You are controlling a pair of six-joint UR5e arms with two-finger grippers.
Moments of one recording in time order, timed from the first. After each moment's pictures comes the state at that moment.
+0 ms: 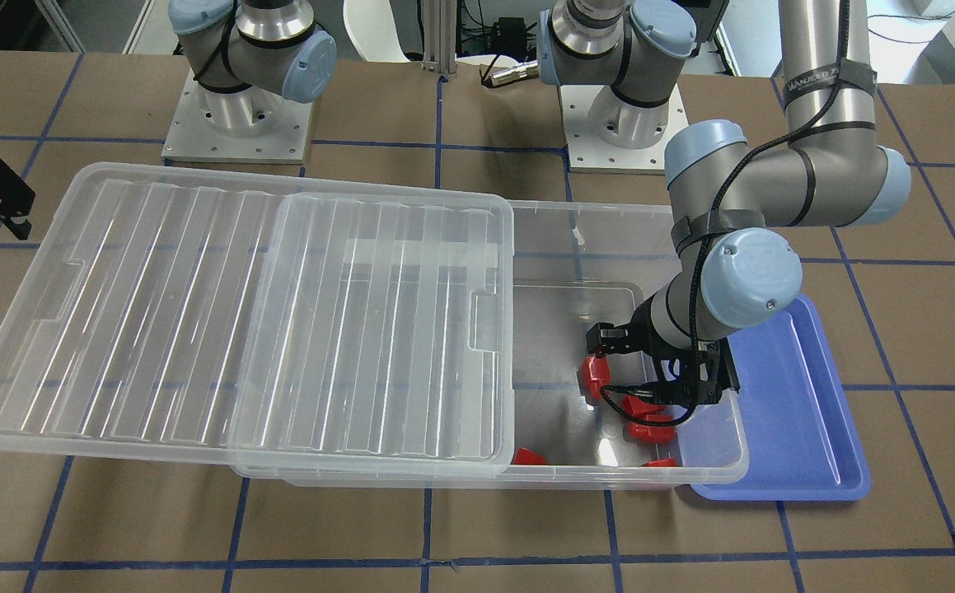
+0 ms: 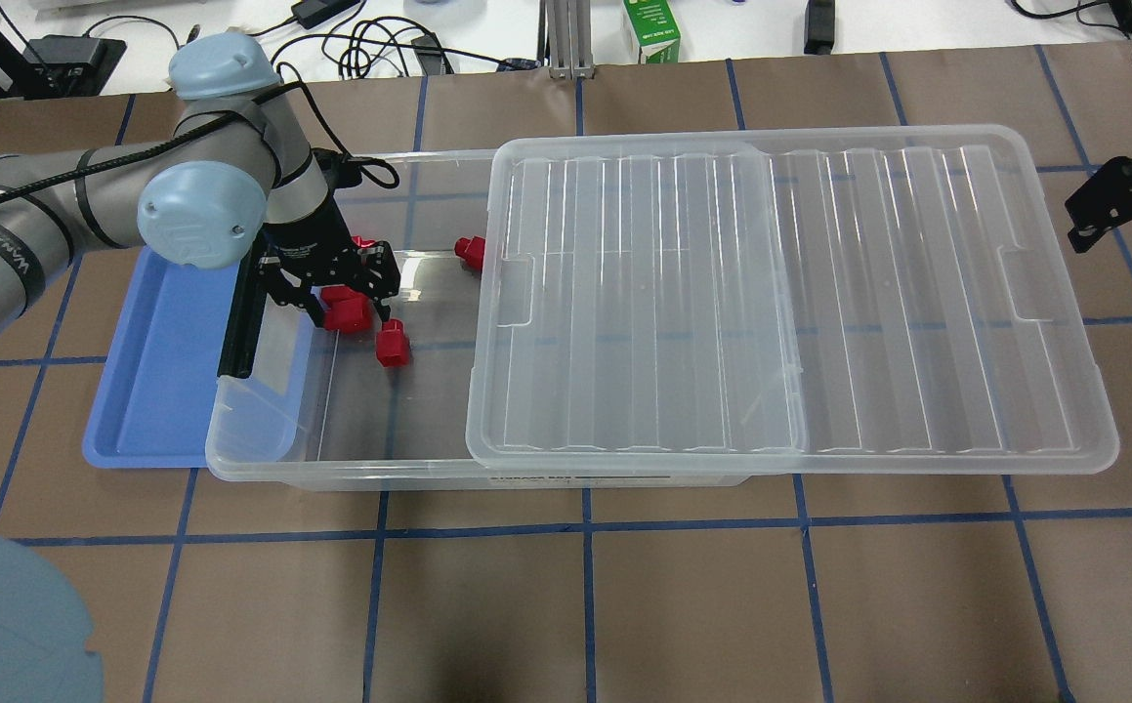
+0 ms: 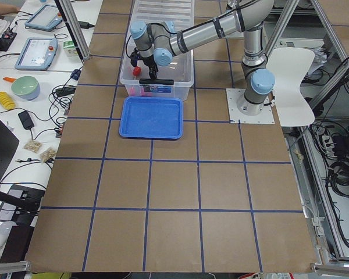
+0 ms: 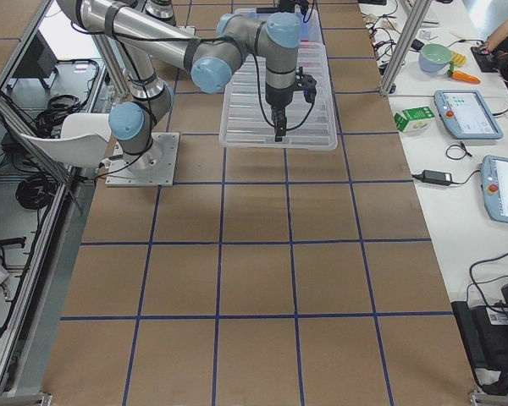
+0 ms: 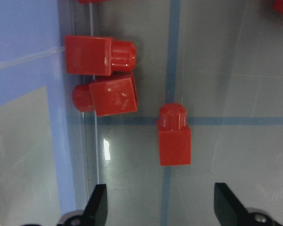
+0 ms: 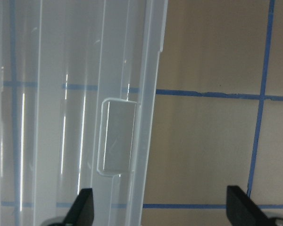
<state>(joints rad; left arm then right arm) -1.52 -1.94 -1.69 -1.32 1.54 0.02 1.13 -1.61 1.67 -1.68 -1.63 -0.51</state>
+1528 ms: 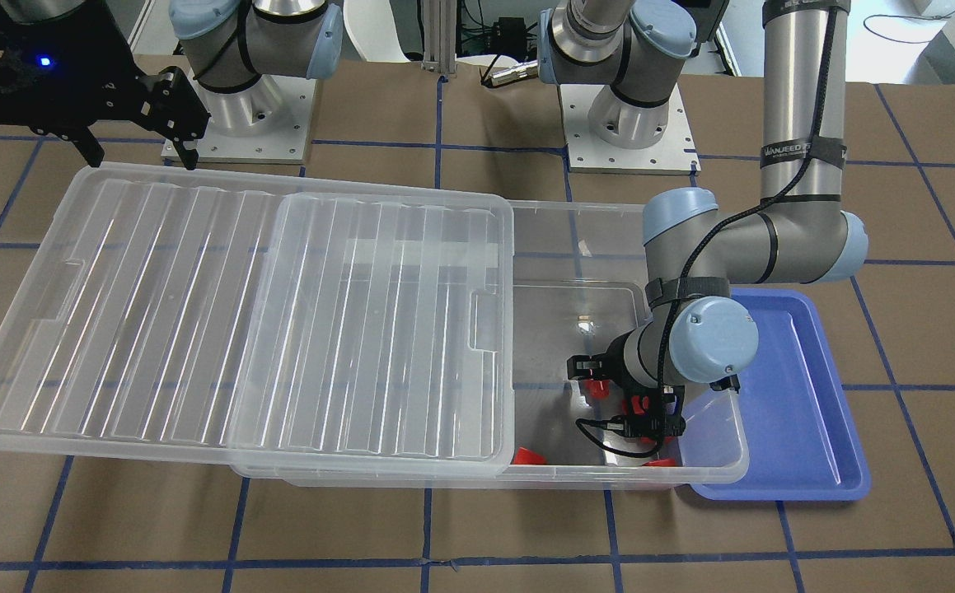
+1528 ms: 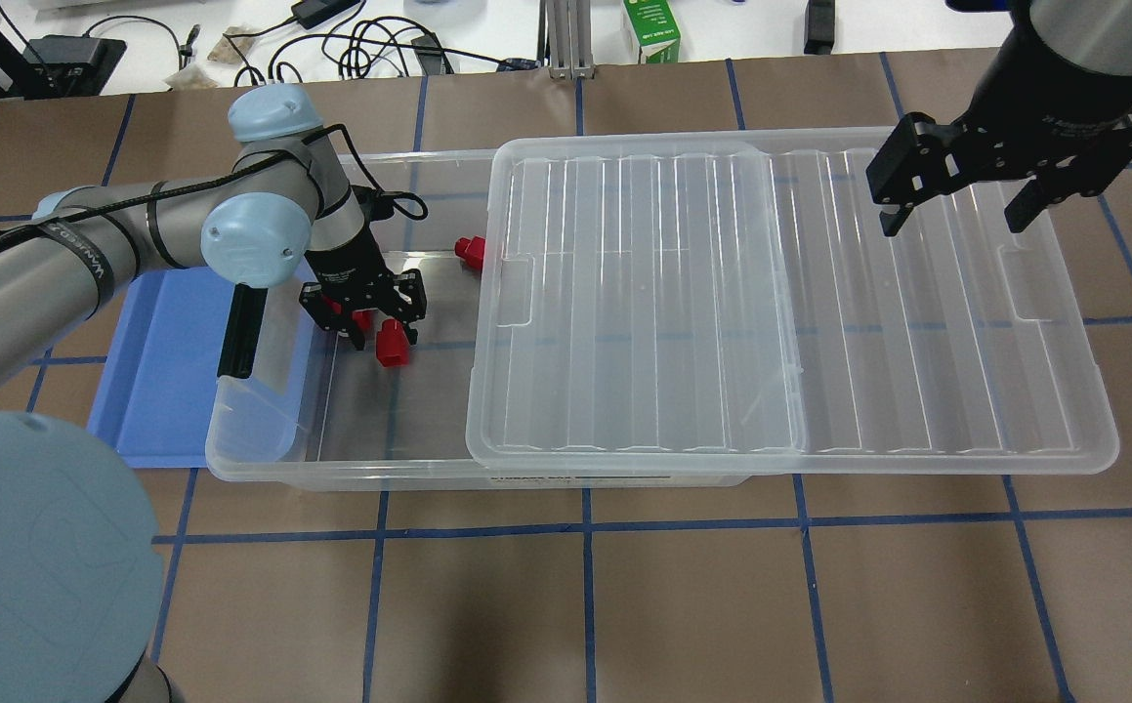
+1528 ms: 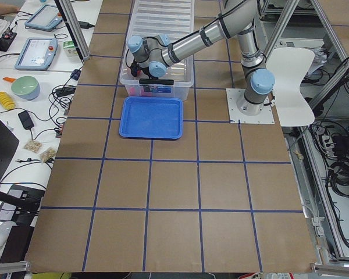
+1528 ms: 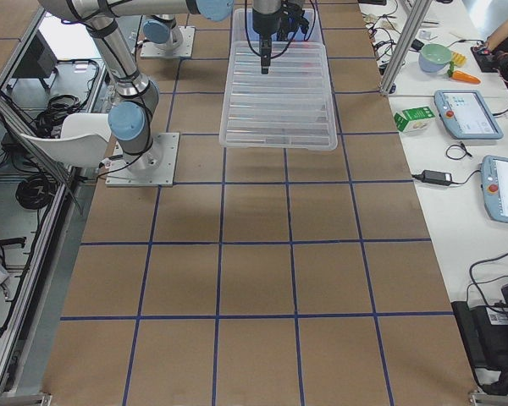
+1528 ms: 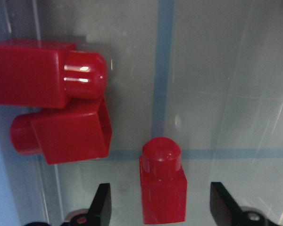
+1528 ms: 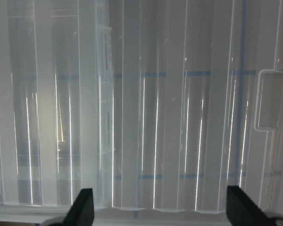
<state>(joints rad) -1.53 -2.07 -1.69 -1.25 1.50 0.00 1.49 -1.67 1.58 -1.49 -1.57 -0.06</state>
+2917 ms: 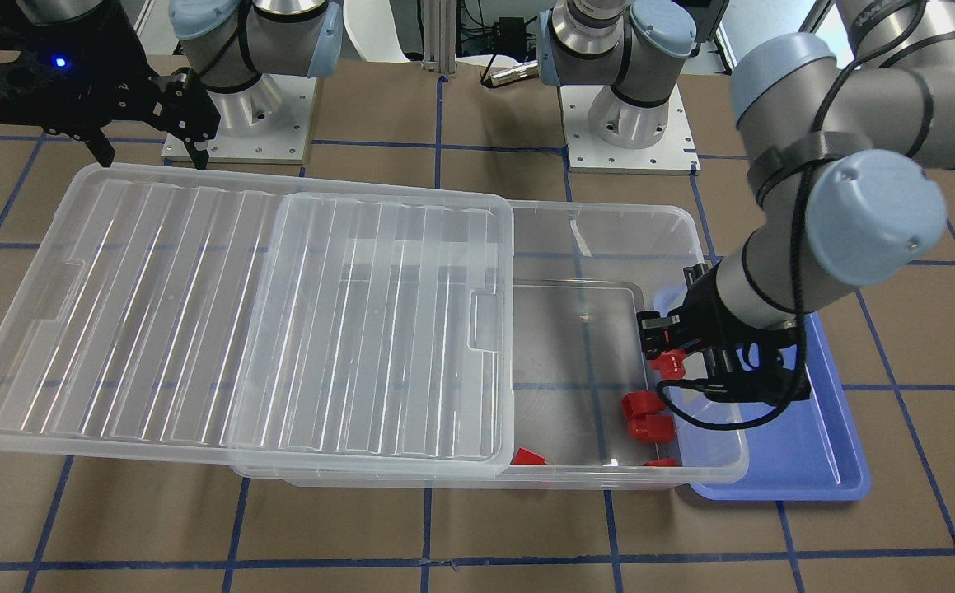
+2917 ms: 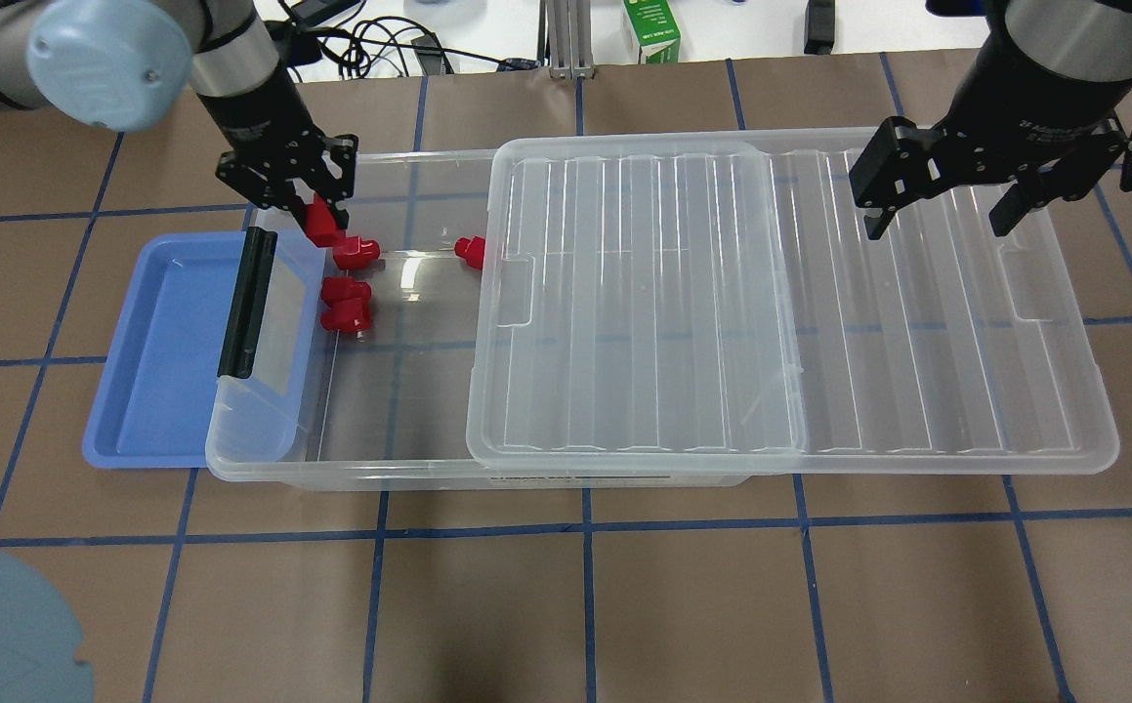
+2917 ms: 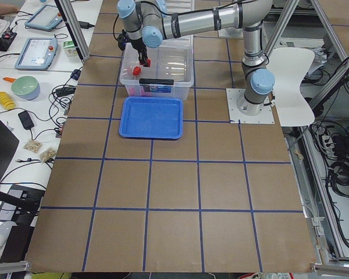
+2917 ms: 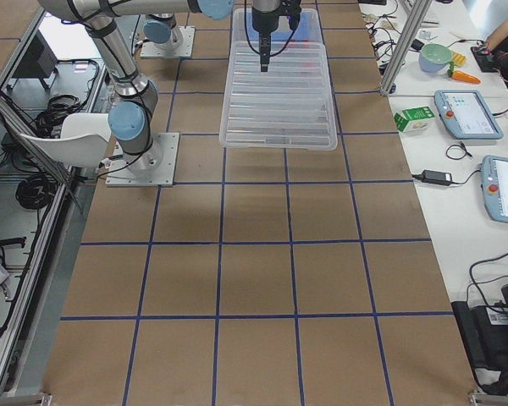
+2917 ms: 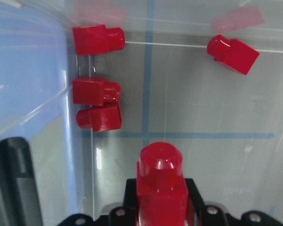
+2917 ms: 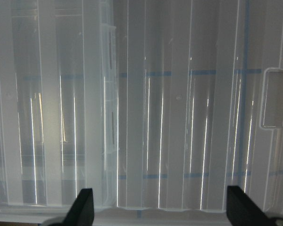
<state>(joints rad) -1.49 -1.91 -1.36 -1.59 1.52 0.02 1.50 -1.67 1.58 -1.49 -1.57 -0.05</state>
